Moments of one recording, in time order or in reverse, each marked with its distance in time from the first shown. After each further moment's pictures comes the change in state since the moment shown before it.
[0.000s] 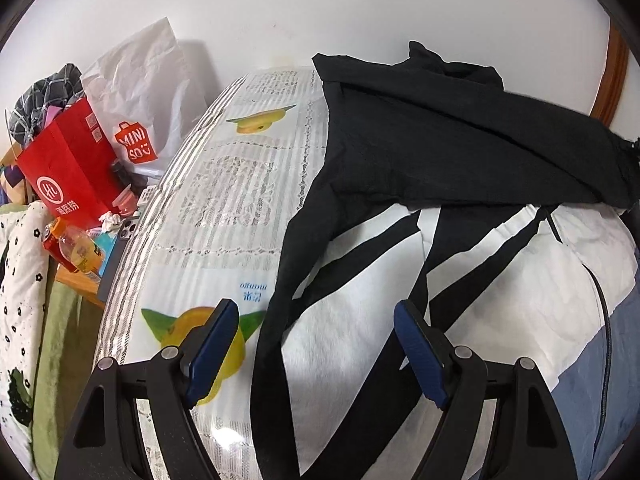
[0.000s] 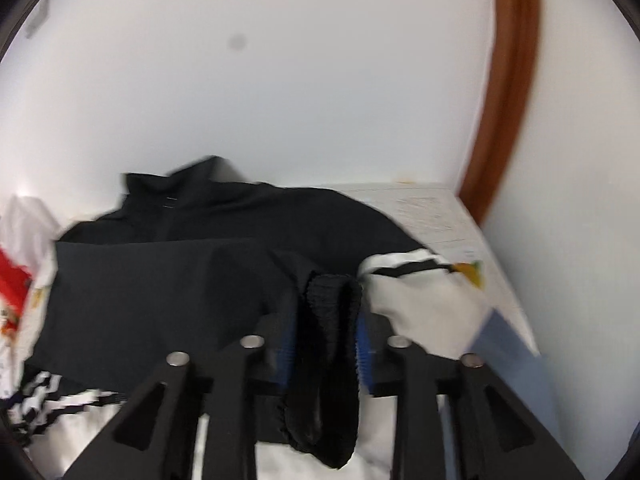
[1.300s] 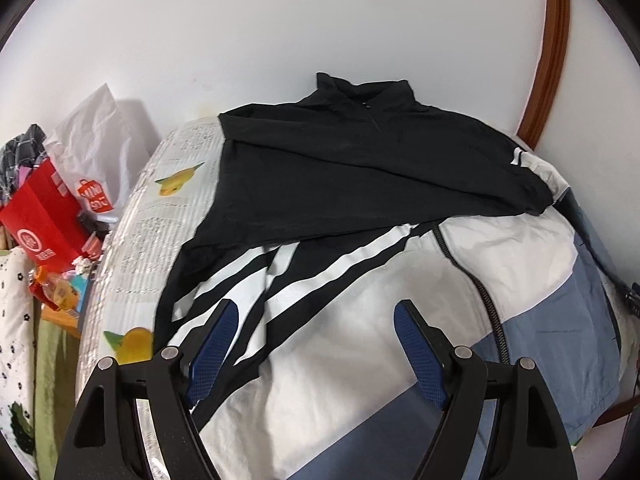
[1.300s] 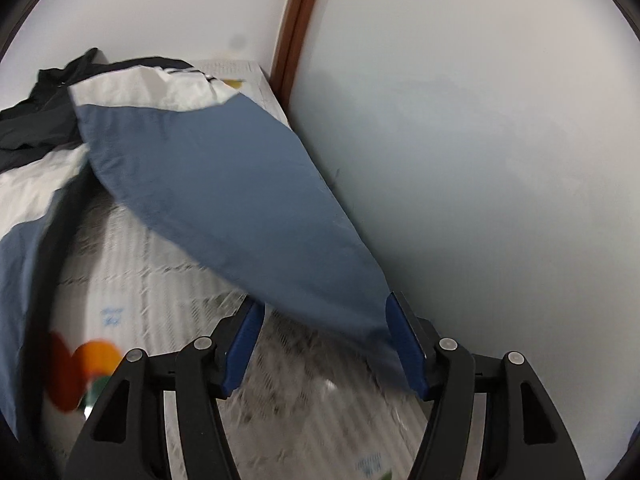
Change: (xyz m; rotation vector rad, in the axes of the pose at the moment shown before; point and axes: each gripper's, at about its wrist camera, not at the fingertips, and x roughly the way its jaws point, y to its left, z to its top) left arm -0.067 -0.088 0.014 0.106 -0.058 -0.092; right arm -0.067 -0.192 -0.227 0.016 0.130 -0.347
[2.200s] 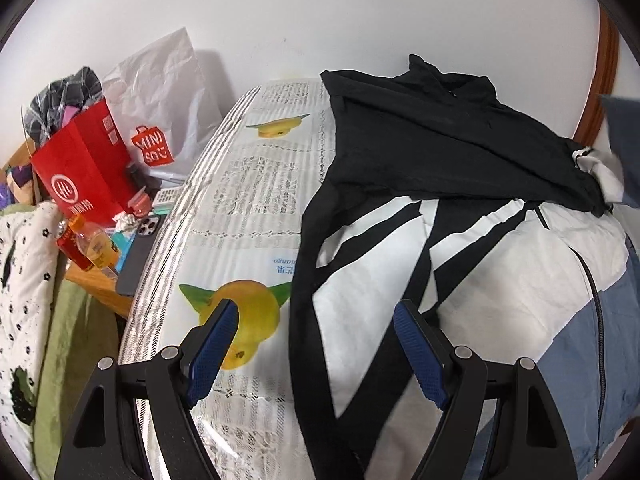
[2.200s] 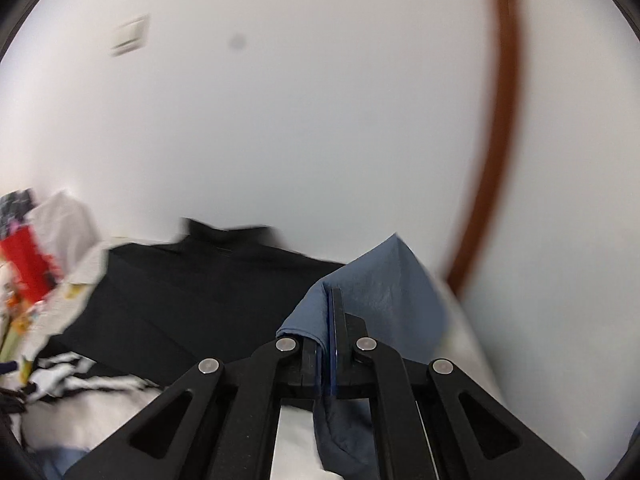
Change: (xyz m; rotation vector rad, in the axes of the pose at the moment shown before) left arm 0.026 0.106 -0.044 -0.107 0.020 0.091; right arm -0.171 0.229 0.200 -0.113 -0.452 0.396
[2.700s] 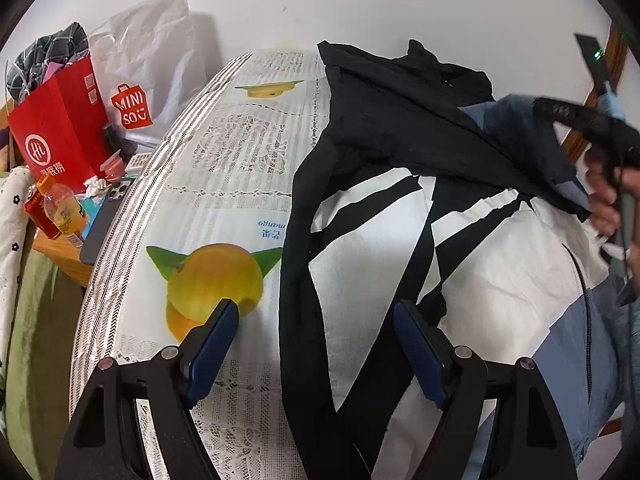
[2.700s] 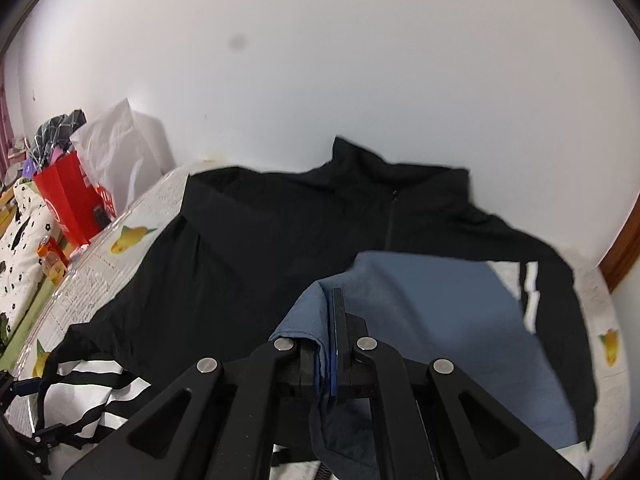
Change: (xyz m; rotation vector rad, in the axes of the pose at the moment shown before) left arm 0.020 0.012 -0.014 -0.061 0.067 -0.122; right arm 0.146 0.183 -0.041 -0.112 0.211 0.252
